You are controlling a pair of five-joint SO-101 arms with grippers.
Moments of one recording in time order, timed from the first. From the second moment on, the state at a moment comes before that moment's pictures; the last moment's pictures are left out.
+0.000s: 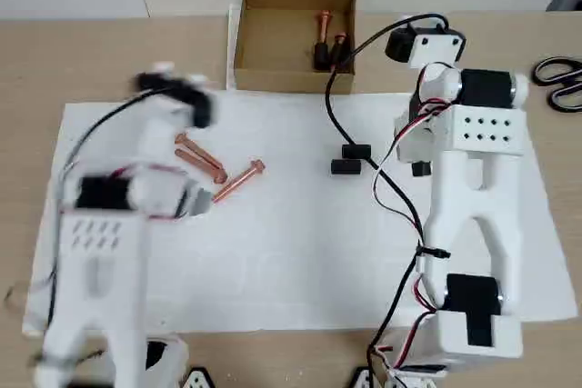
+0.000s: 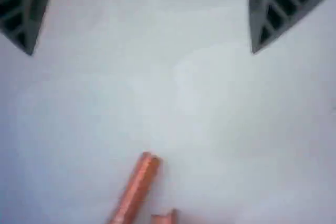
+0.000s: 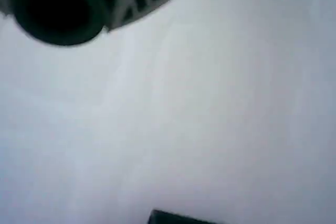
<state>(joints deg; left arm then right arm) 1.9 -26.3 25.6 81.3 -16.5 1.2 1.2 -13.7 98.2 11.3</state>
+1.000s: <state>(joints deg) 9.7 35.5 -17.4 81.3 -29.4 1.2 1.2 -11.3 98.3 11.3</state>
